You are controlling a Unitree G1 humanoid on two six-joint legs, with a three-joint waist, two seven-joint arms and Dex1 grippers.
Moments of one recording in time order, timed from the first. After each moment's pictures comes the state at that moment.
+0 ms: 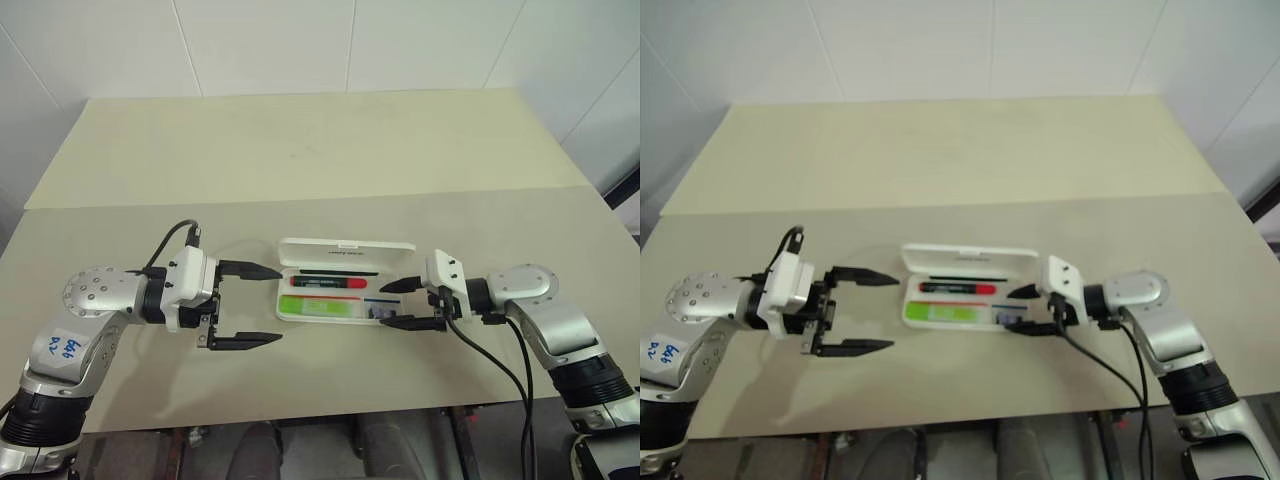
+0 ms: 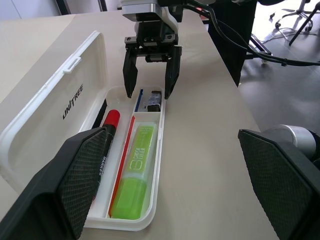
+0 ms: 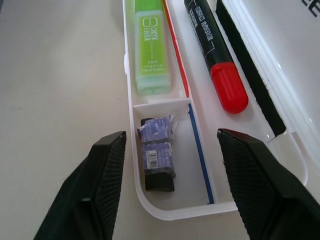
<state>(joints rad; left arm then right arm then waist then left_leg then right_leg) -0.25 0.80 0.07 -0.32 -0.55 0.27 -1.19 -0.43 -0.72 0.17 0.00 0.29 0.26 1.27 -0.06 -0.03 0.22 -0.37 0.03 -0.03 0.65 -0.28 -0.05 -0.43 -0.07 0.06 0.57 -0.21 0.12</state>
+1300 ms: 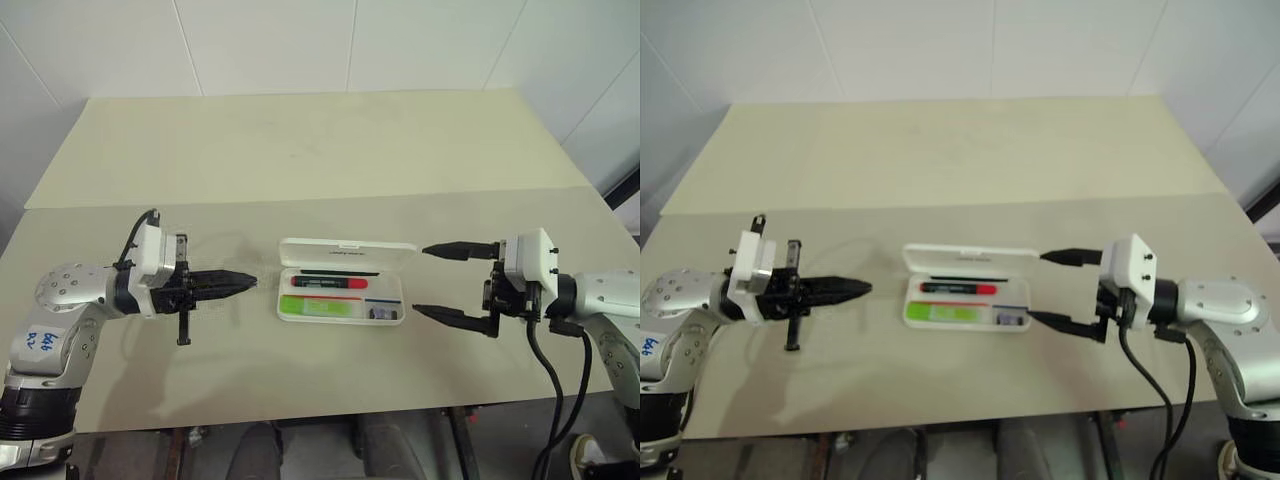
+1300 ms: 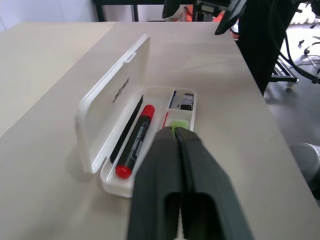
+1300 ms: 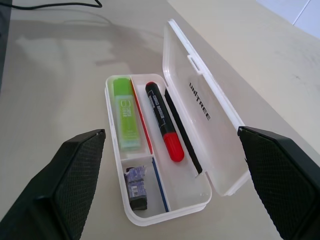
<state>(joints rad) -0.26 0.78 0.18 -0.17 -0.60 0.27 -1.20 -0.19 -0.84 -0.17 -0.36 0.53 0.31 1.13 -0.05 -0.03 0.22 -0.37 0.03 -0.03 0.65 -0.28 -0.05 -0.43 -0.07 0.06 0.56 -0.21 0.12</state>
